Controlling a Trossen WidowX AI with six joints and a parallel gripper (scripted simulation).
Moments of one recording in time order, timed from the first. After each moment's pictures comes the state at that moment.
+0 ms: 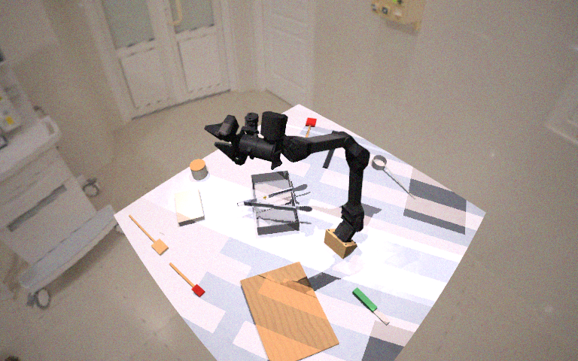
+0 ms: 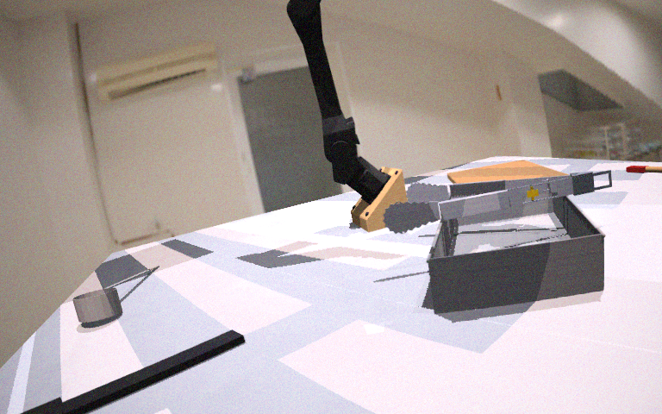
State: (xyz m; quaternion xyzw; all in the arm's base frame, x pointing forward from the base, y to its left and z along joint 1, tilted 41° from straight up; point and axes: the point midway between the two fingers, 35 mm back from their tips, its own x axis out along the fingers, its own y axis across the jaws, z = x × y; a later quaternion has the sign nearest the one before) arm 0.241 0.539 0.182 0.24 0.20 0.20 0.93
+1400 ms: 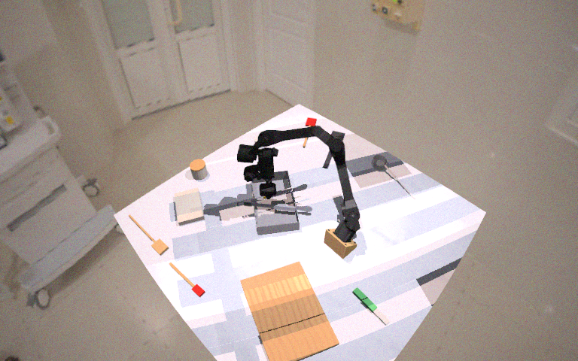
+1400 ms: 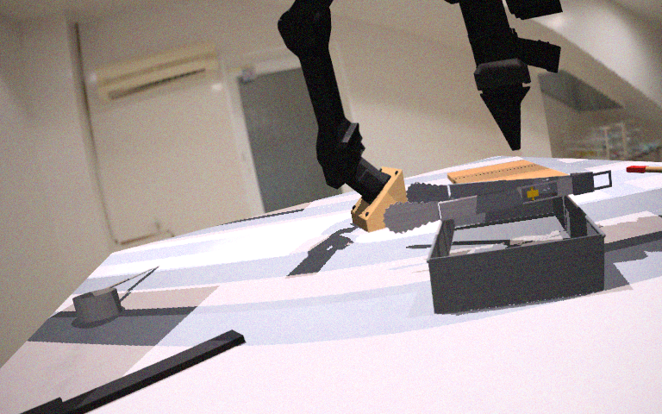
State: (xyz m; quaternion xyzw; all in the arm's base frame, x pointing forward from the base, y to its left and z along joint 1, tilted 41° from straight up) arm 0.328 0.160 0.021 -0.55 0.67 0.10 0.49
